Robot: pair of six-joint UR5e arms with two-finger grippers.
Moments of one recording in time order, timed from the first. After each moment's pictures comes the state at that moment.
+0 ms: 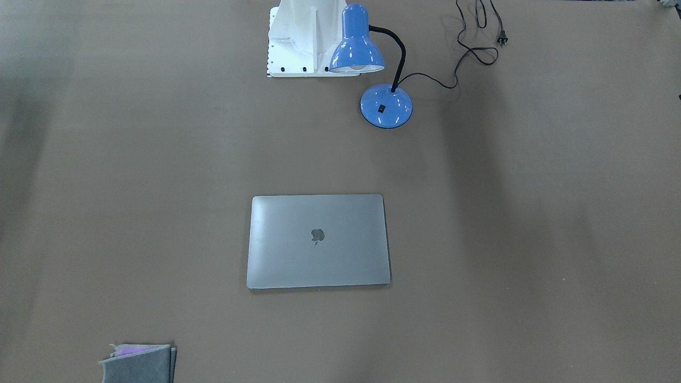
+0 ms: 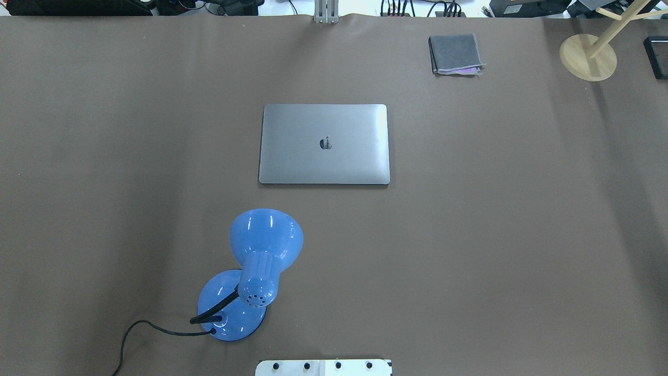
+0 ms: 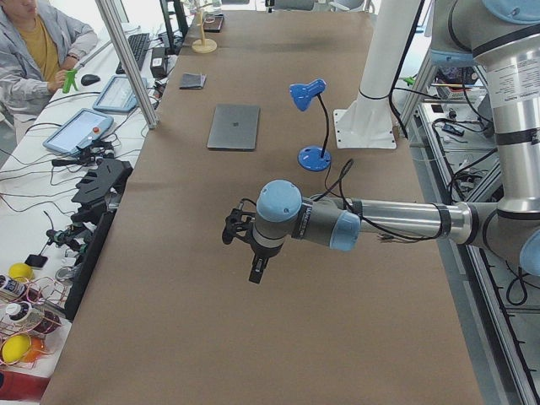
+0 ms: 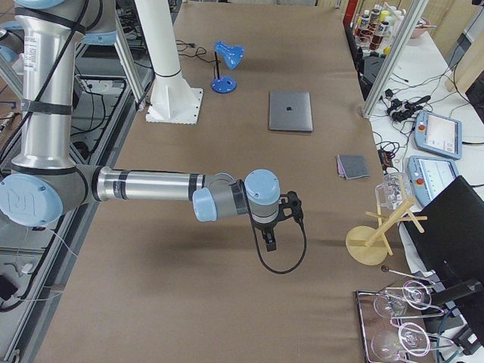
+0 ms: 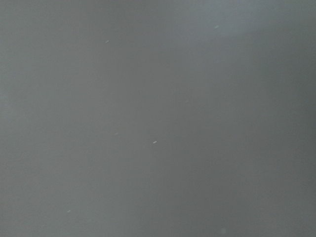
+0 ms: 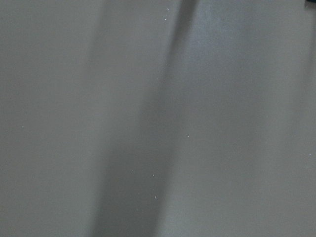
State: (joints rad) left arm -1.56 -1.29 -1.87 -1.80 -2.37 0.04; right arm 1.51 -1.70 1.71 -1.36 2.41 -0.06
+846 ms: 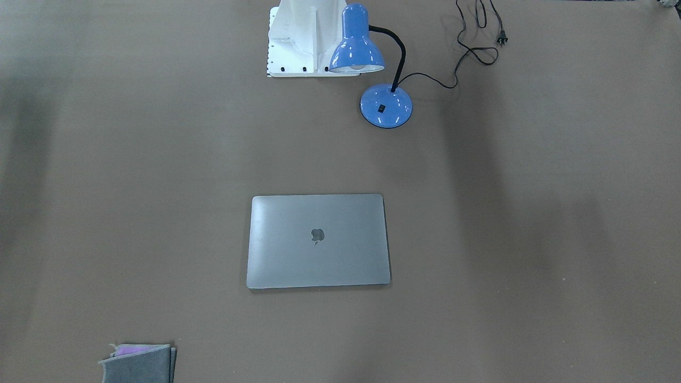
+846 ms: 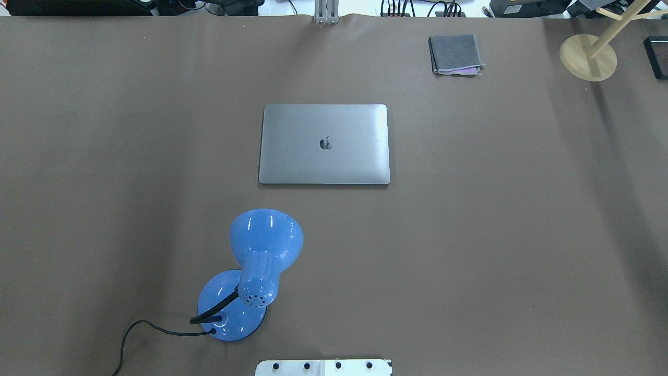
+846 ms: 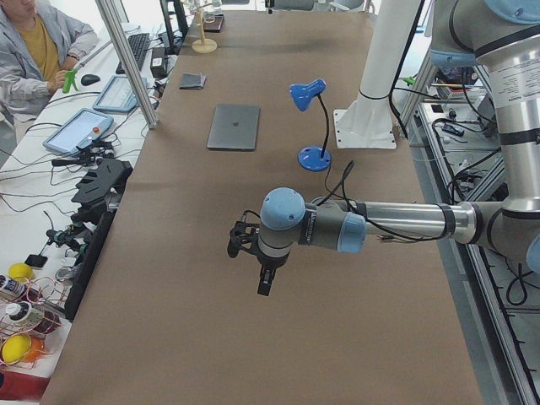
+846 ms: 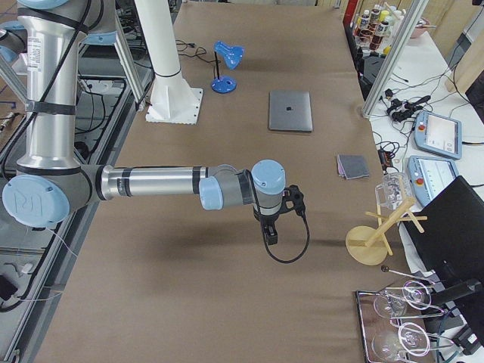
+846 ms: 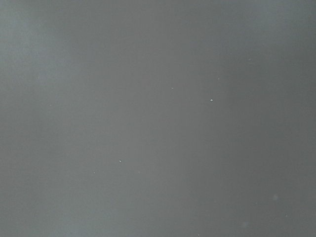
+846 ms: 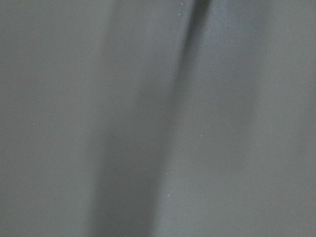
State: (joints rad) left arm -1.58 -1.29 -1.90 -1.66 -2.36 0.05; right arm 1.47 -1.66 1.75 -1.48 2.40 -0.08
